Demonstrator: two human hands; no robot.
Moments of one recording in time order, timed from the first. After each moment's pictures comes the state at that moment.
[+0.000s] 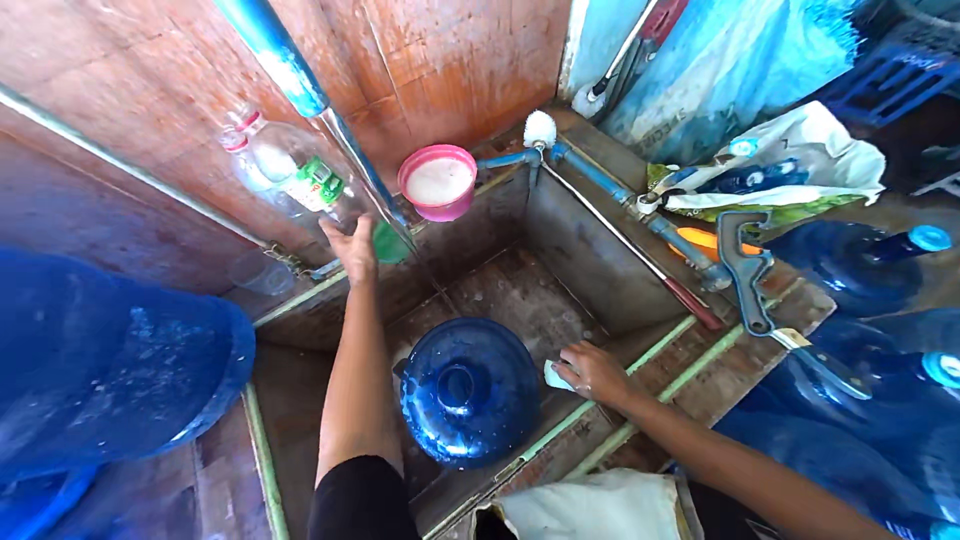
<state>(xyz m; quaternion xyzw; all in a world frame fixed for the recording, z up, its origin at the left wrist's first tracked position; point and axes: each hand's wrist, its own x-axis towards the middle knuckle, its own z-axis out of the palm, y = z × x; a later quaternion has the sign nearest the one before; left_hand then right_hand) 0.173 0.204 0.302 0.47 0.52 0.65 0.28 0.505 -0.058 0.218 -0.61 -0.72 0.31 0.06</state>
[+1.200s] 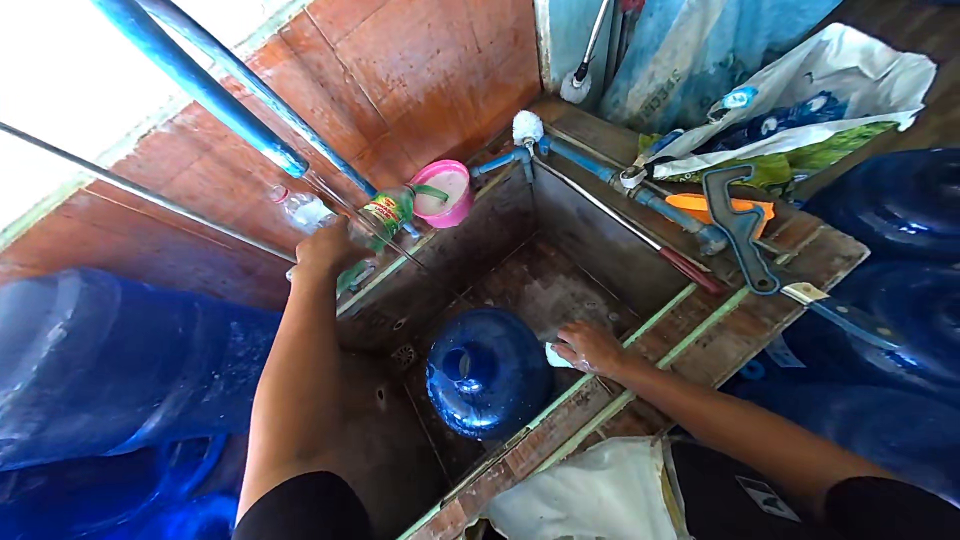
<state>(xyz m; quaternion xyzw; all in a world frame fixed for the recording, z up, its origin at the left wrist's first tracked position) 0.188 0.158 0.470 0.67 0.73 -0.13 0.03 0.508 -0.054 0.228 -0.57 -0.73 0.37 0.05</state>
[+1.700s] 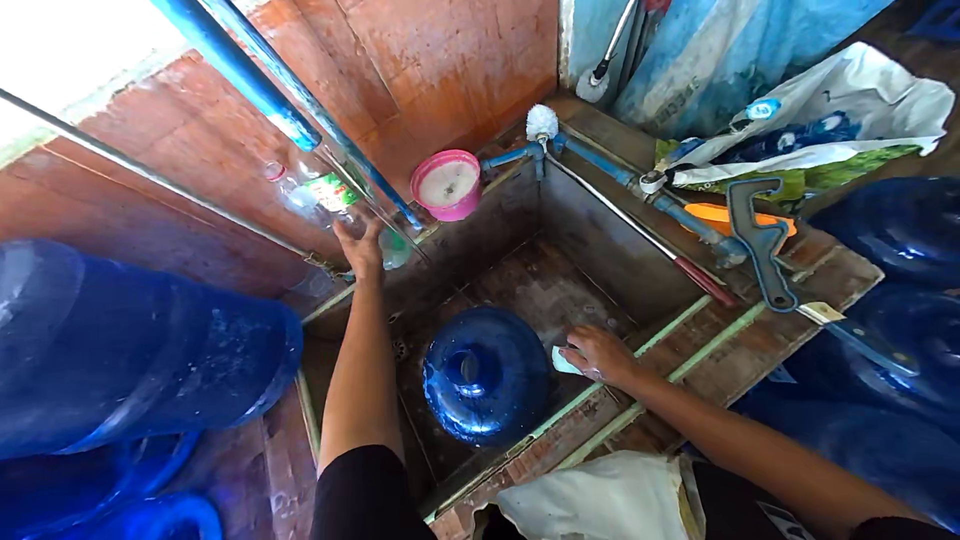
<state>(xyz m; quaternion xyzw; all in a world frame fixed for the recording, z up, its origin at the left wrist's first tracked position) 0.166 0.192 0.328 0.50 0.55 0.59 0.30 0.510 -0.058 0.217 -0.59 -0.73 0.34 0.10</state>
